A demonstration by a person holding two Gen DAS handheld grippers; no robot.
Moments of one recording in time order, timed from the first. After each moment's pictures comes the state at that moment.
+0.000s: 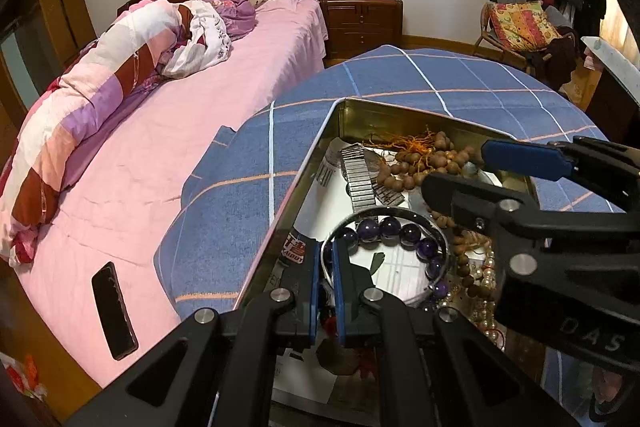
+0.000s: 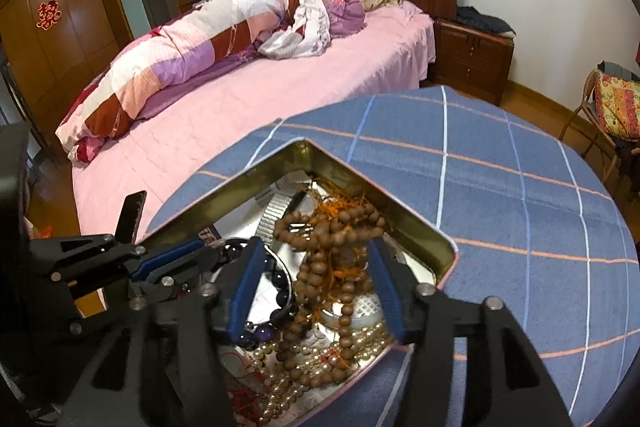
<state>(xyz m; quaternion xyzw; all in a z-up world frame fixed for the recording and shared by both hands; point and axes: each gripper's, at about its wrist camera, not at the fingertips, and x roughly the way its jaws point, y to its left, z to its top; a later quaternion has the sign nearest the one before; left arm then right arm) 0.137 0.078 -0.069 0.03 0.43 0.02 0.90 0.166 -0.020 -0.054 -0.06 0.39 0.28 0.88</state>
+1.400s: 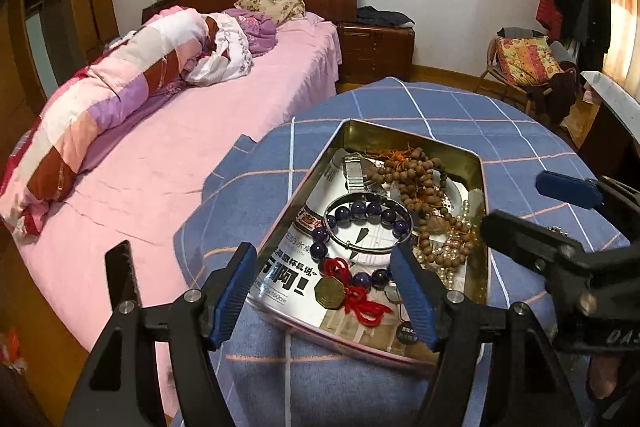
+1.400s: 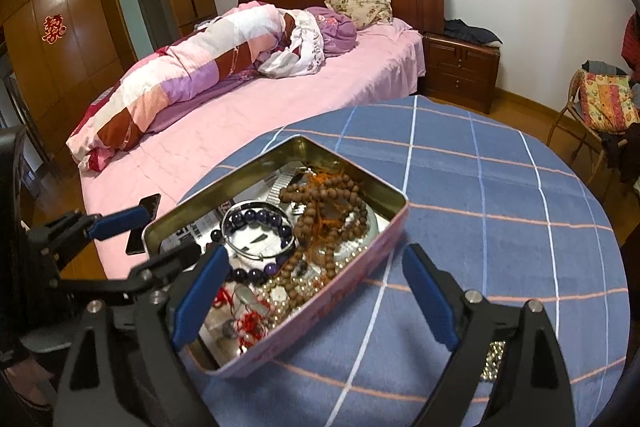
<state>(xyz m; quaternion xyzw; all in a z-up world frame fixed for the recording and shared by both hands) 0.078 0.079 -0.036 -0.01 0.39 0.05 0.92 0.116 -0.056 -0.034 -0.04 0.37 0.27 0.89</state>
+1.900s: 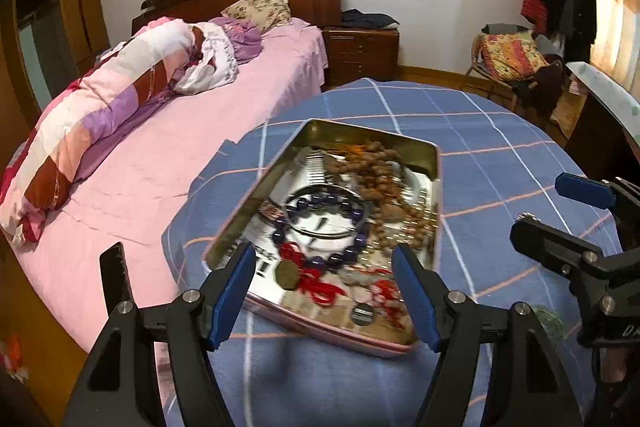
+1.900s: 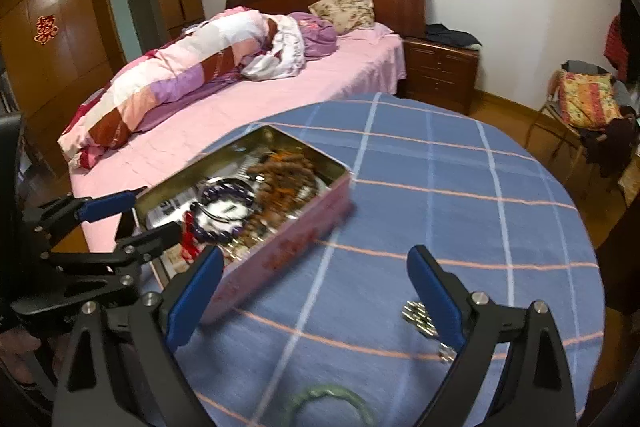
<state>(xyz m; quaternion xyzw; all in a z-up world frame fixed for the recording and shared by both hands) 0.060 0.043 -0.032 0.01 0.38 0.02 0.92 0.090 -0.109 -0.032 -0.04 0.36 0.24 0.90</state>
